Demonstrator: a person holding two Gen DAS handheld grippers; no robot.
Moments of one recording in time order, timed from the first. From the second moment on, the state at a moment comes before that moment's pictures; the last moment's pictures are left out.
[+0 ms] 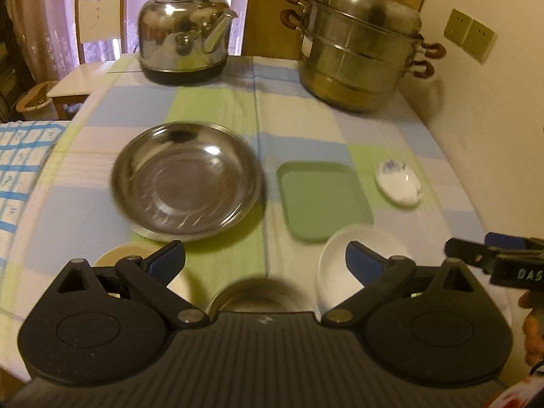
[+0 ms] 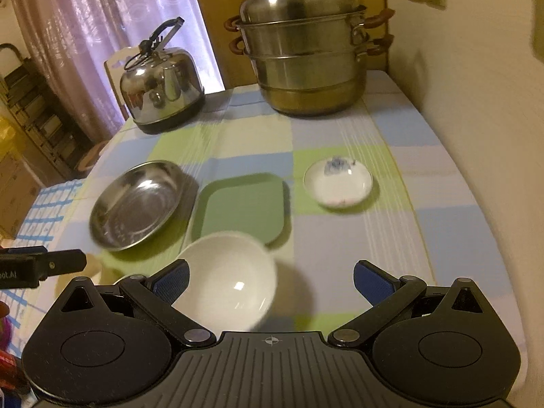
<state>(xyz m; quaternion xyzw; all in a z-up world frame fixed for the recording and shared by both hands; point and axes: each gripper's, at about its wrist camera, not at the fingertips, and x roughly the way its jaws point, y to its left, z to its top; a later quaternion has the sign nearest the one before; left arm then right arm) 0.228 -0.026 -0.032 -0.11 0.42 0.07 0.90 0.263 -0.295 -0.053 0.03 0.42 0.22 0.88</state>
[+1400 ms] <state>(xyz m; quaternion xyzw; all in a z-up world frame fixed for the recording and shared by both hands) 0.392 -0.041 -0.149 -0.12 0.54 0.07 0.83 0.429 -0.248 -0.165 0.03 0.52 0.30 0.80</state>
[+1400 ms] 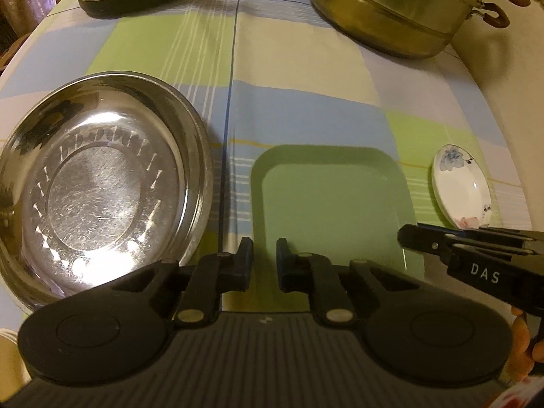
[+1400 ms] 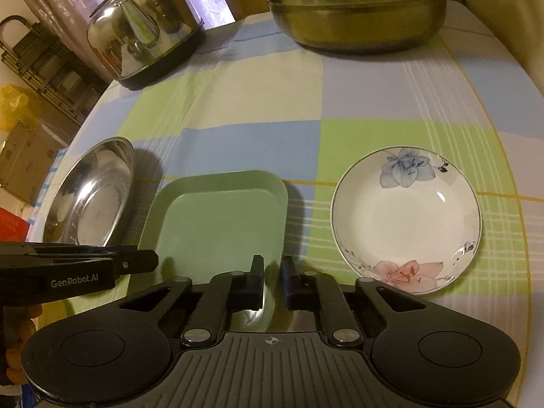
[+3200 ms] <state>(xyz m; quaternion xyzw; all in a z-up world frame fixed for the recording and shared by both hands) 0.335 0.147 -0.105 -0.12 0.48 0.08 0.87 0.365 -0.055 -0.123 0.03 0.47 0.28 0.84</state>
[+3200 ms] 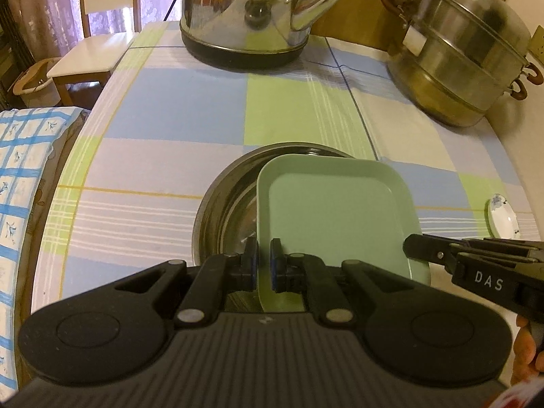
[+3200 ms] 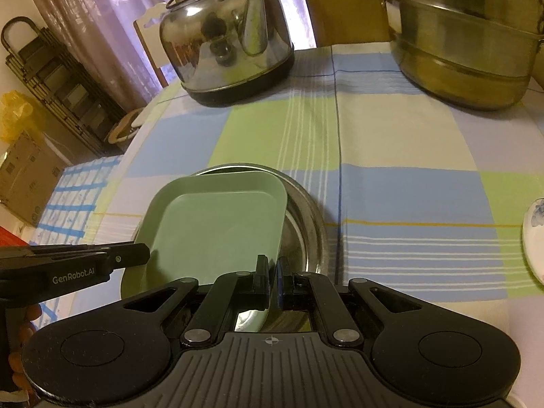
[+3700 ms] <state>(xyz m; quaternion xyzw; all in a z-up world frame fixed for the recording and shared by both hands) 0.352 0.156 -0.126 -0.12 0.50 0.07 0.86 0.376 -0.047 -0.141 0.02 0.49 0.26 0.83</state>
